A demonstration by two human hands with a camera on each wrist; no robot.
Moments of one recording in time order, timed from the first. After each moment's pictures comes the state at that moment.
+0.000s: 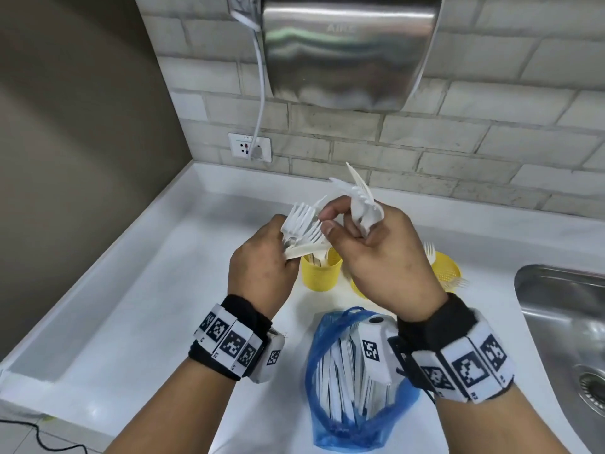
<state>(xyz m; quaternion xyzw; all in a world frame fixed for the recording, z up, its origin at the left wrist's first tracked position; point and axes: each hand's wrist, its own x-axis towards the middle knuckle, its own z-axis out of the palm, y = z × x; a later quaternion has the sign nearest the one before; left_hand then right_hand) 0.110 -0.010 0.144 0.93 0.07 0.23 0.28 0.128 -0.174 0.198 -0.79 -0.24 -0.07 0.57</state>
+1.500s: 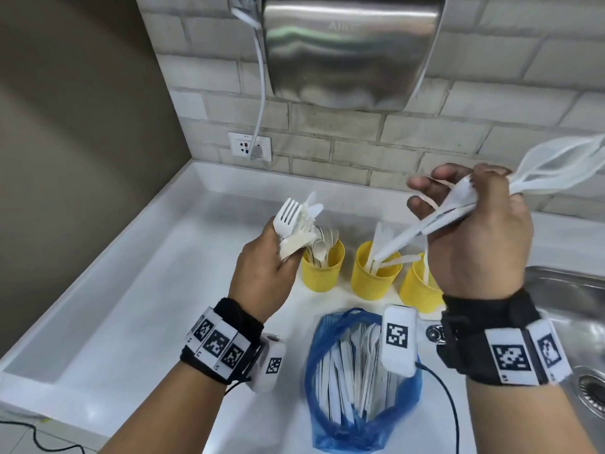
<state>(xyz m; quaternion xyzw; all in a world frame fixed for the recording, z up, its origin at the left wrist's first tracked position) 0.115 0.001 0.127 0.88 0.02 0.21 0.42 0.149 -0.217 0.220 -0.45 -0.05 -0.14 0.88</state>
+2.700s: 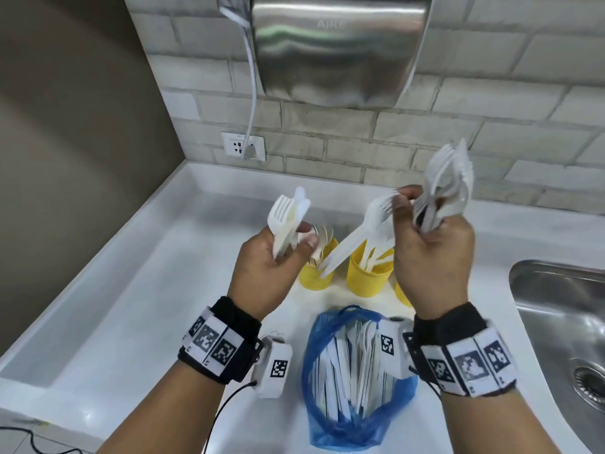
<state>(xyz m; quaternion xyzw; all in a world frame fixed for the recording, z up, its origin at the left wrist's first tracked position) 0.110 -0.012 0.136 0.80 0.01 0.18 0.57 0.142 -0.211 0.174 -0.77 -0.07 -0.31 0.56</state>
